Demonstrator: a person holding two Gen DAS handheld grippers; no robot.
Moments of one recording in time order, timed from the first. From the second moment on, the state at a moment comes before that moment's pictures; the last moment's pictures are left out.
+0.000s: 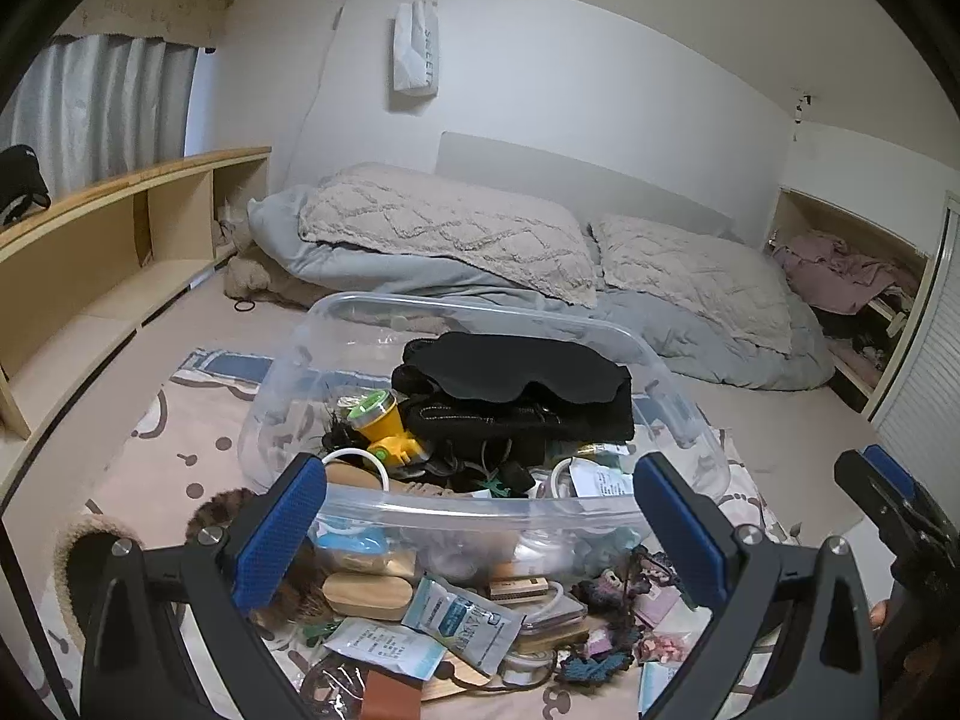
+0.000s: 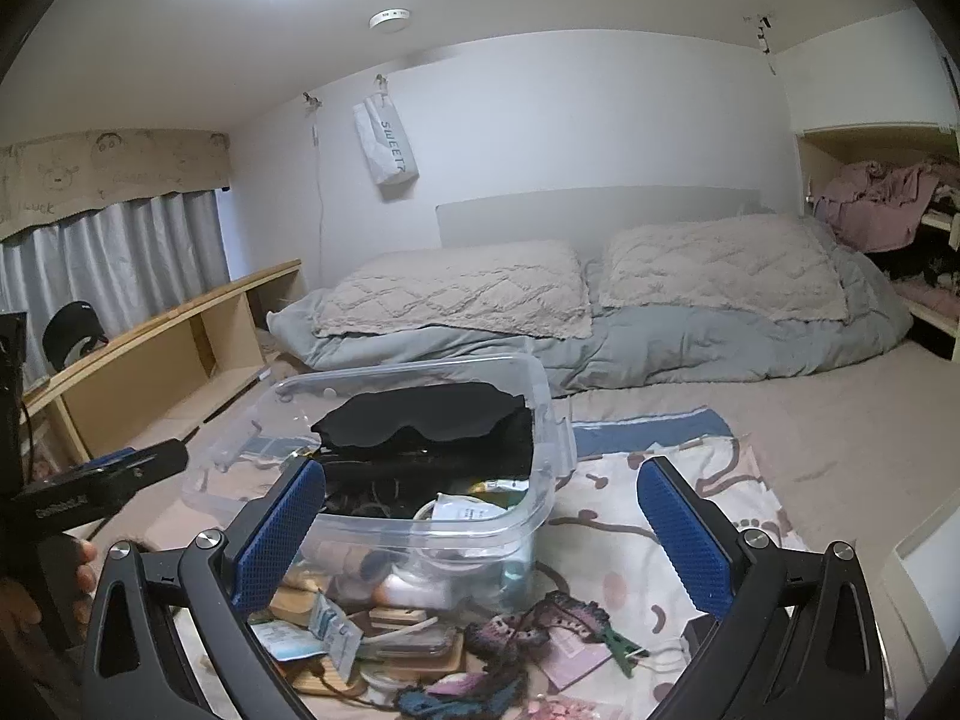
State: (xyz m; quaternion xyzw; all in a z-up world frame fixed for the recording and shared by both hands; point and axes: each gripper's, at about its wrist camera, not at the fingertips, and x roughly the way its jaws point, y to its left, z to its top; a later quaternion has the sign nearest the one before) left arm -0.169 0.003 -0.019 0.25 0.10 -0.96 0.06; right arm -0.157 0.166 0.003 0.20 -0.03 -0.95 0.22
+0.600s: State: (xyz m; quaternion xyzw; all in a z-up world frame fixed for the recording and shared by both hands) left arm -0.150 -0.001 -0.018 0.22 0.07 -0.97 0.05; right arm -0.151 0.168 -0.006 0.20 -0.01 -0.95 0.24
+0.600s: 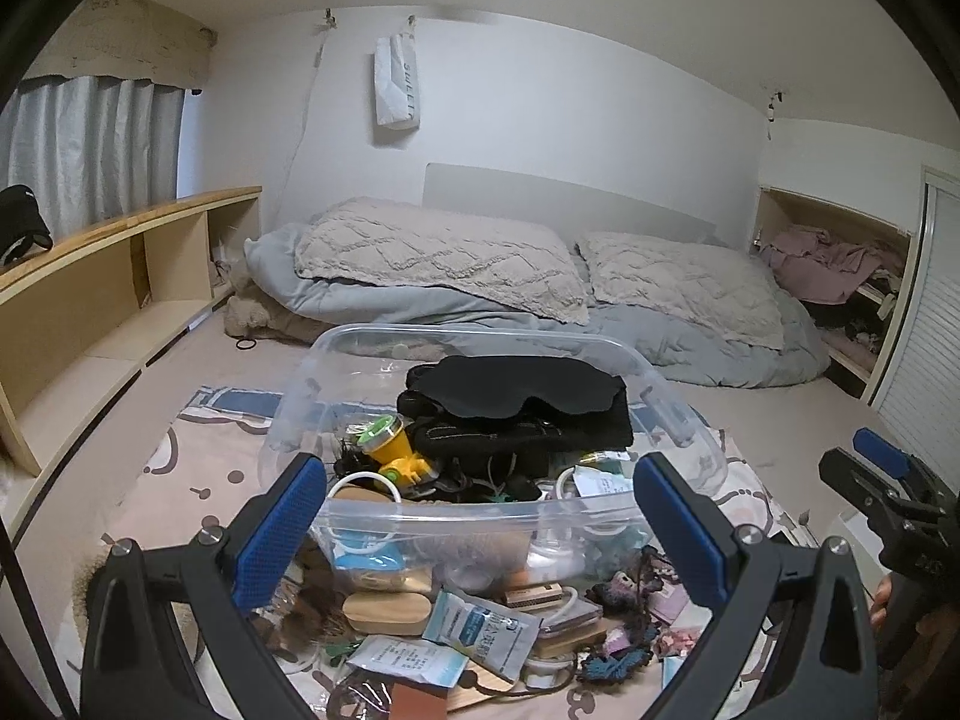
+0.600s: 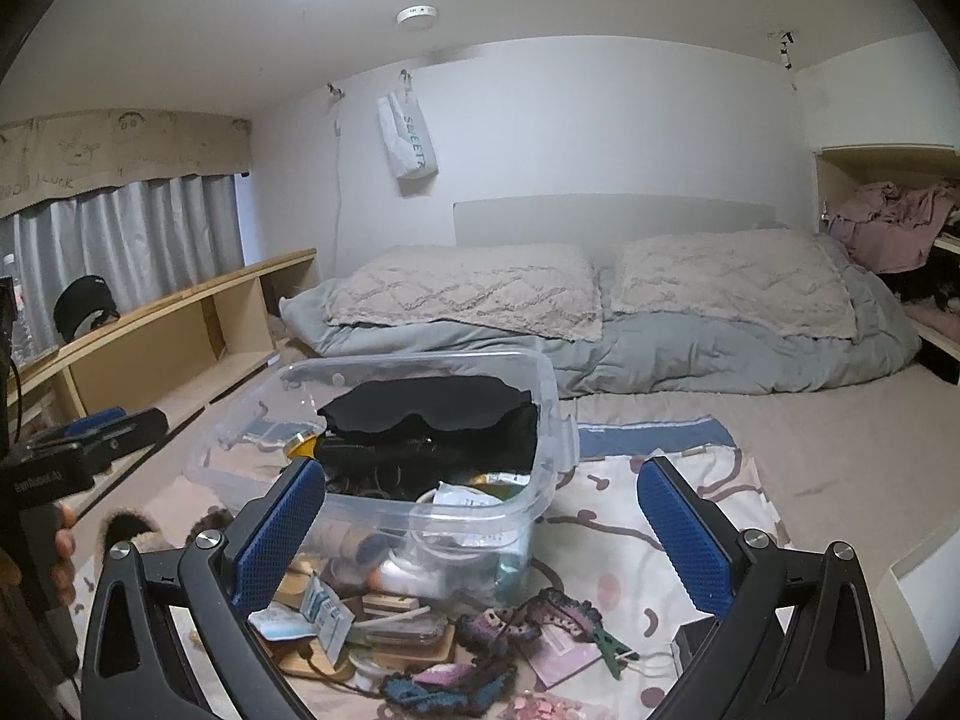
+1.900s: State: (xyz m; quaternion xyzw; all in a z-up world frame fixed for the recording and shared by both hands) left arm -0.101 -0.081 -0.122 0.43 0.05 -0.90 0.04; right arm -0.174 0.180 -0.126 0.42 0.07 -0.88 0.23
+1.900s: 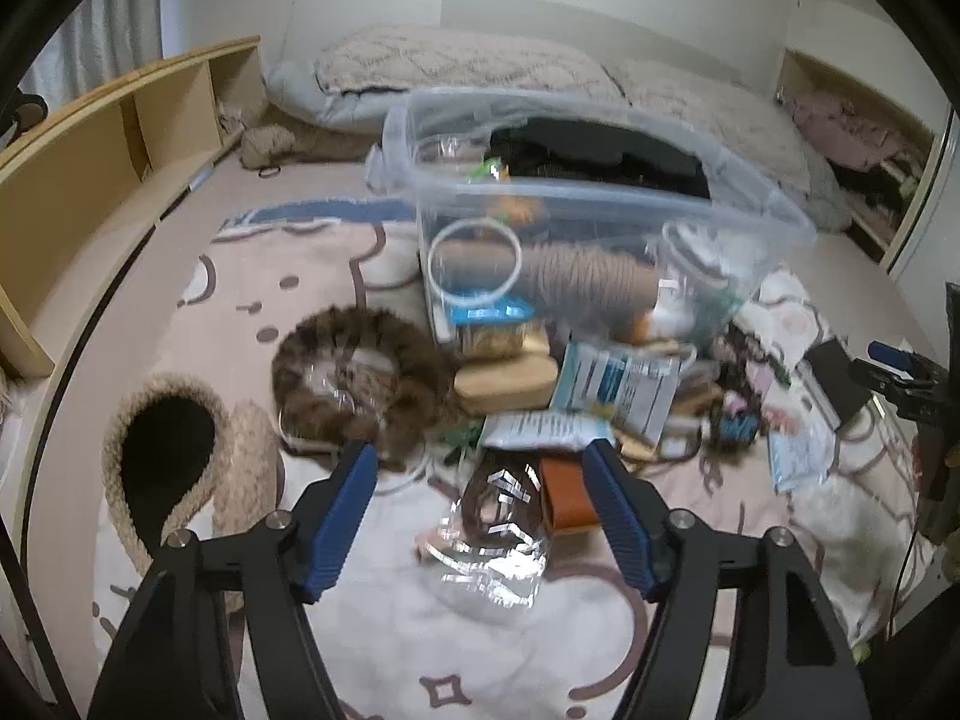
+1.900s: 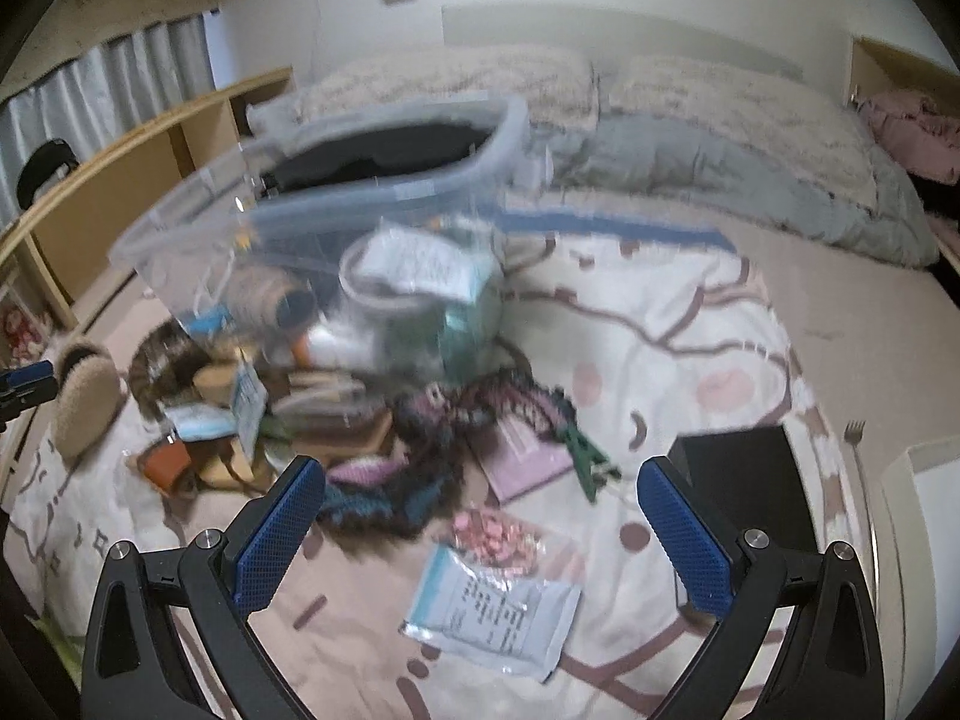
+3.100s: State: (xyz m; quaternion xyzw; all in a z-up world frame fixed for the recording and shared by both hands) left arm -0.071 -0.064 -0.180 0.42 -0.12 -0.90 -0.07; right arm -0.211 0.189 -0.250 0.49 0.19 -0.84 0.09
